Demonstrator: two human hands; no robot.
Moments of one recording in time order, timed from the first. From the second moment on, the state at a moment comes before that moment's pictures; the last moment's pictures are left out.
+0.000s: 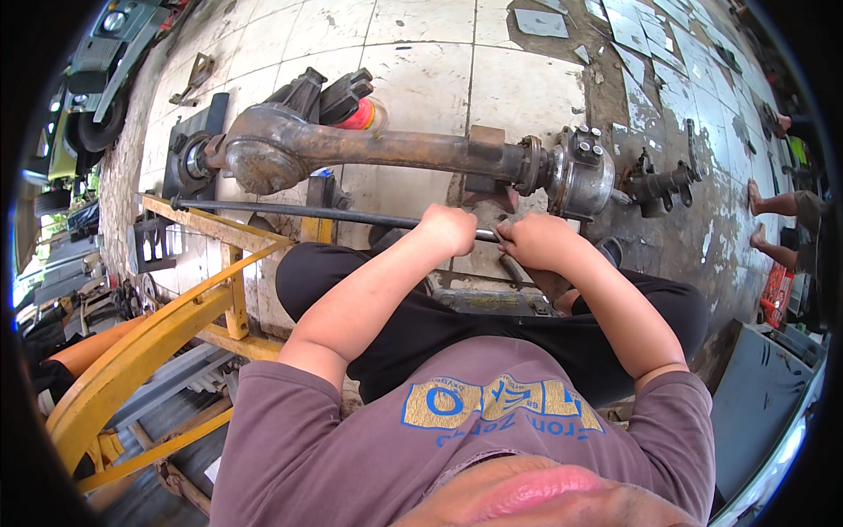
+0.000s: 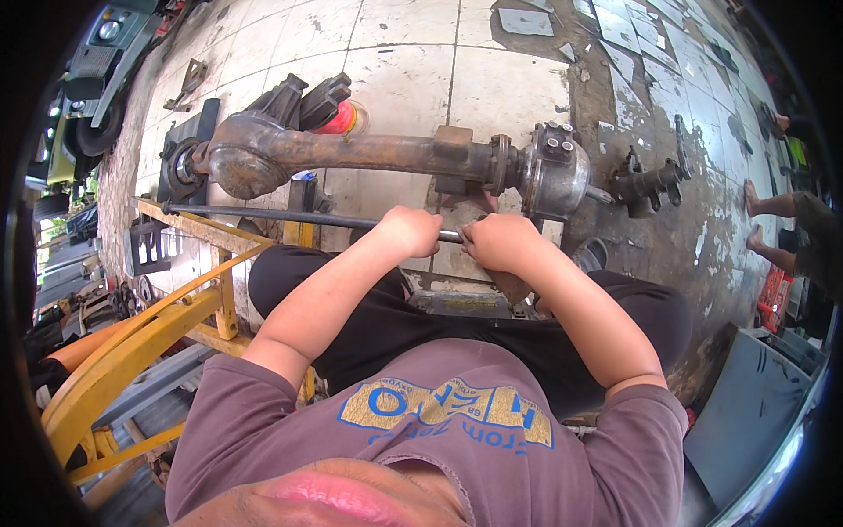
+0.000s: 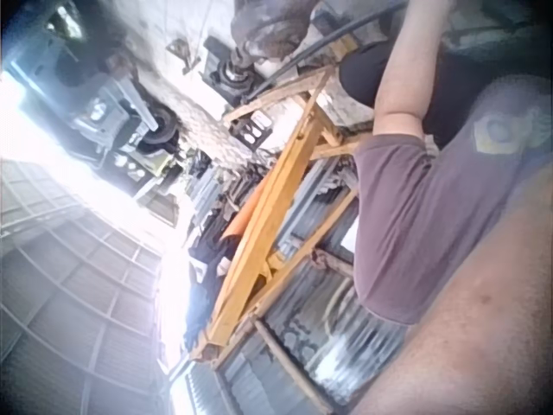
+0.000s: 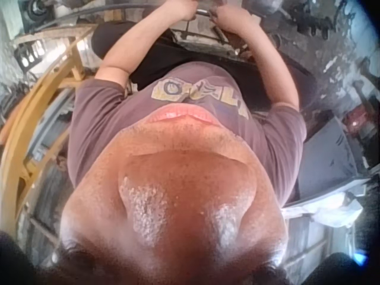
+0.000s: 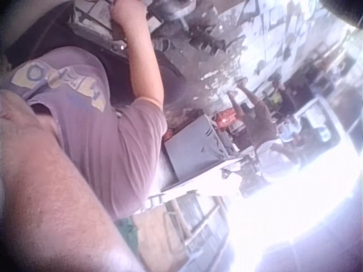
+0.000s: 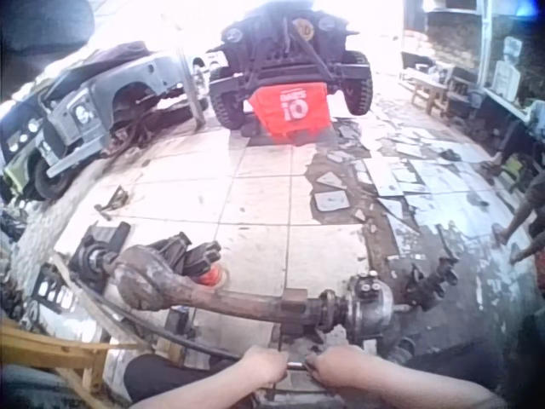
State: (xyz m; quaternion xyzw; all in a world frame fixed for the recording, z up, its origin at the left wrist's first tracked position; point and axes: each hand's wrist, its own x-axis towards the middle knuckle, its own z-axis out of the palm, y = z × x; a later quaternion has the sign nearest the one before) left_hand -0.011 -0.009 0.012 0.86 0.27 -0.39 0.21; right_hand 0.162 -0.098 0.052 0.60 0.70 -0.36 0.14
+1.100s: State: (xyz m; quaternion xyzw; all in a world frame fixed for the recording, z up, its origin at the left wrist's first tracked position) left_hand -0.010 -0.008 0.011 0.86 0.26 -0.39 0.21; right_hand 0.170 -0.100 0.044 0.61 0.68 -0.39 0.11
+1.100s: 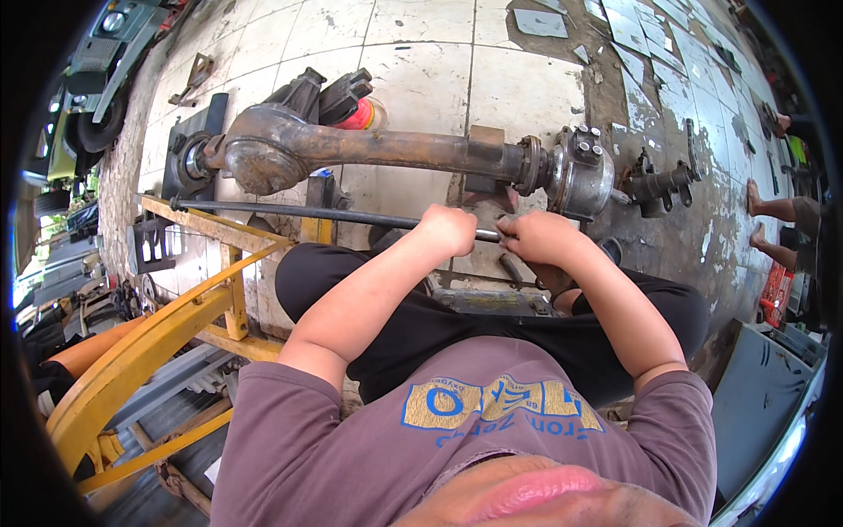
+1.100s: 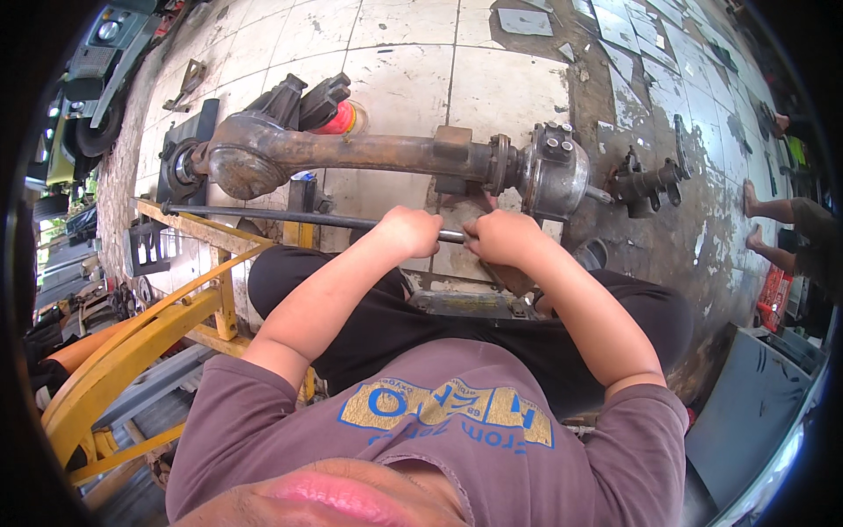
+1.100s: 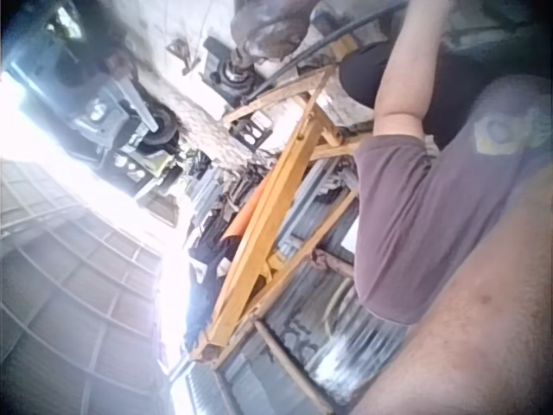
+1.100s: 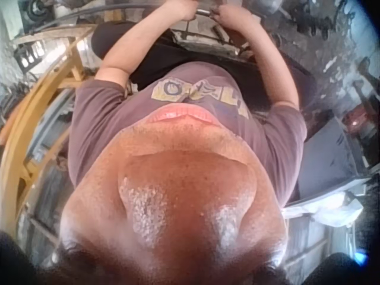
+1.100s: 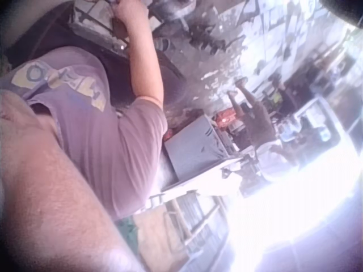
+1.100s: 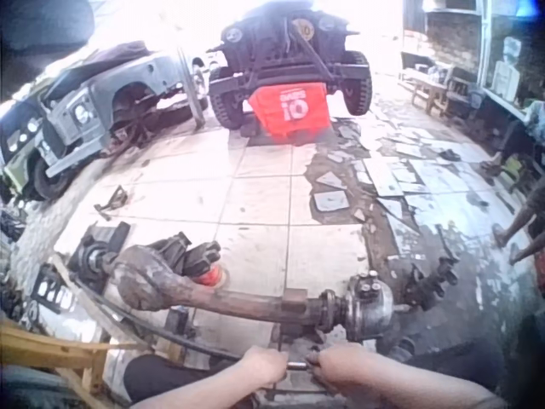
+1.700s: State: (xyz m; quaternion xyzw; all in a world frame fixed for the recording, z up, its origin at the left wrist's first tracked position) left_hand -0.010 -0.009 0.015 0.85 0.27 -0.40 0.21; right_hand 0.169 -0.093 0.041 0.61 0.68 -0.40 0.13
